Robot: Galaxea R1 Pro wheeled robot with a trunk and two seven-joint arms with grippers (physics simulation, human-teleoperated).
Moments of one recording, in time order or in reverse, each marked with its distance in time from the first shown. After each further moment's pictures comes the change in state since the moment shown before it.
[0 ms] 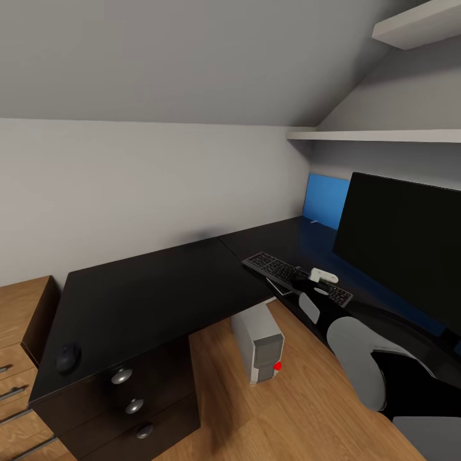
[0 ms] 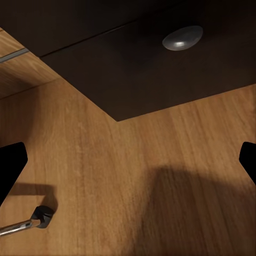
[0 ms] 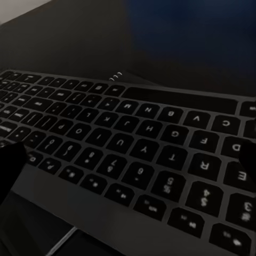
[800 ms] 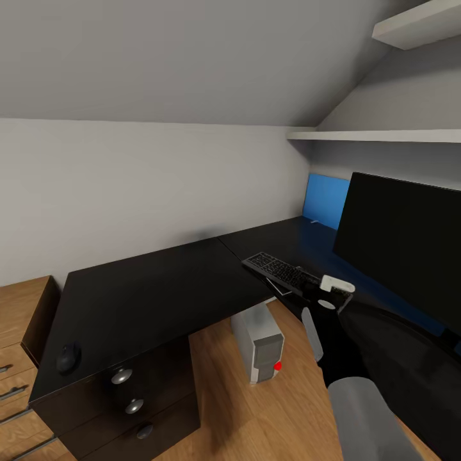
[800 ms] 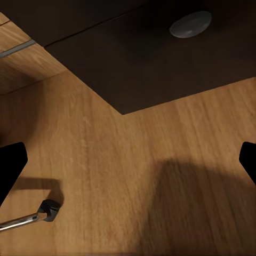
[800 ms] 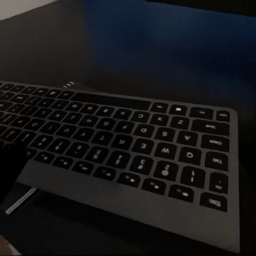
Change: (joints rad) left arm 0.000 0.000 0.000 0.031 0.000 -0.003 0.000; right arm 0.389 0.094 0.012 -0.816 0.117 0.374 -0.211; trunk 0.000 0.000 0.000
